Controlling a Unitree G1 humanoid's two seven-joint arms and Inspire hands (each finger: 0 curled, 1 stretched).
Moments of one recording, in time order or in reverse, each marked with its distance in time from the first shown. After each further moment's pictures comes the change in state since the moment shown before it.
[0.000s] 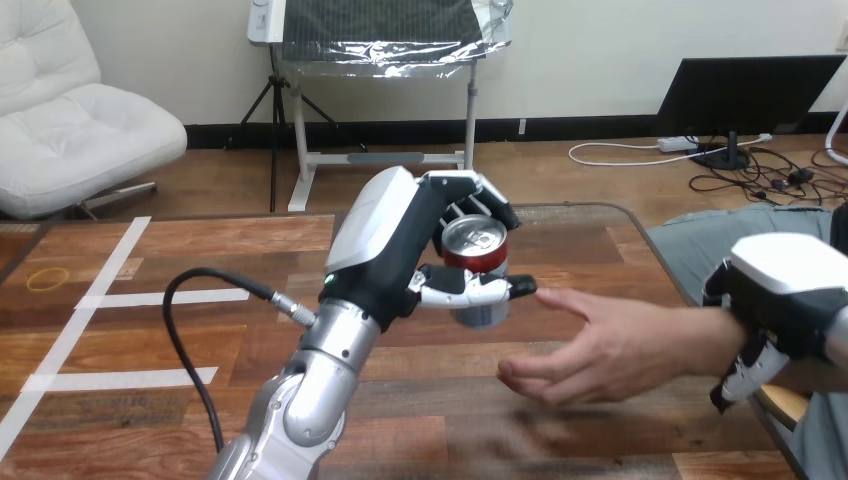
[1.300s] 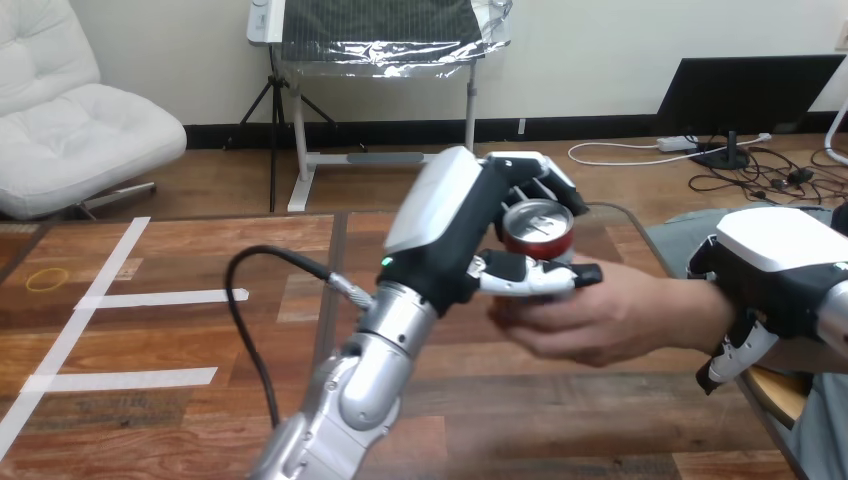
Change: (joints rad) left arm -0.086 -0.089 -0.067 0.058 0.002 -0.003 0.025; right arm -0.005 0.000 -0.031 -0.128 0.000 0.026 0.076
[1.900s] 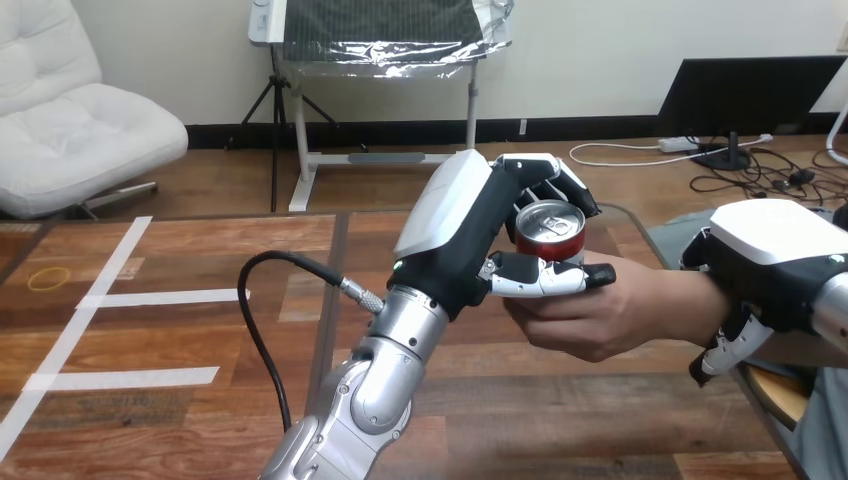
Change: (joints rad) left arm 0.000 -0.028 -0.014 0.015 0.000 0.000 0.025; right arm -0.010 0.001 -0.002 -0.021 0.007 0.001 0.008
